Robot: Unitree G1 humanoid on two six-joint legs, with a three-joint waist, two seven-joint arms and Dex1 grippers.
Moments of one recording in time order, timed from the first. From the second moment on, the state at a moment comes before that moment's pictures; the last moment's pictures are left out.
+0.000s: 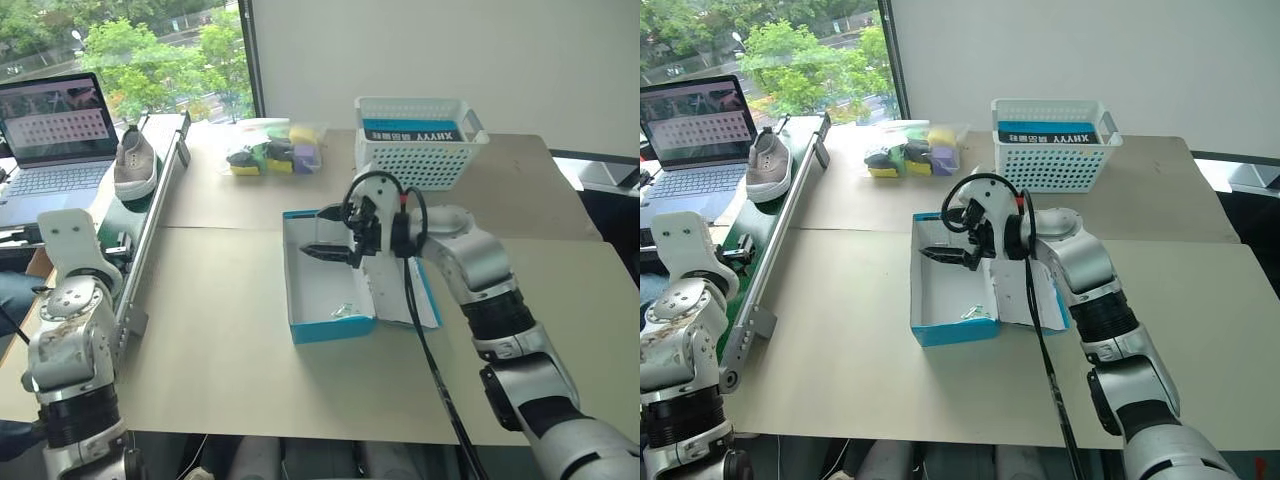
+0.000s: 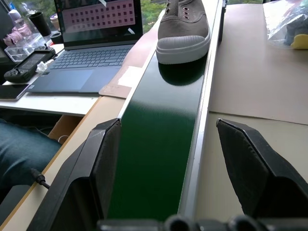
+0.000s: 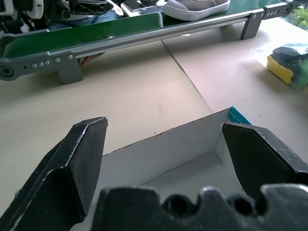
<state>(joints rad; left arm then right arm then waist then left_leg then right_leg) -0.31 0.48 0.51 -0.19 -0.19 0.75 0.00 -0.83 -0.38 0.23 0.09 0.30 0.57 0.93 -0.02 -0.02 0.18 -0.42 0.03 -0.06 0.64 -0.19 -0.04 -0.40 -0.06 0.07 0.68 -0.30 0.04</state>
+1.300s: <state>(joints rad) -0.53 0.56 0.58 0.19 -0.43 0.63 -0.21 -0.78 -0.46 0.21 0.04 0.28 0.58 0.89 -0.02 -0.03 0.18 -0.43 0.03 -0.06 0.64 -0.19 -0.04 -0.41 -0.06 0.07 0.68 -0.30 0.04</state>
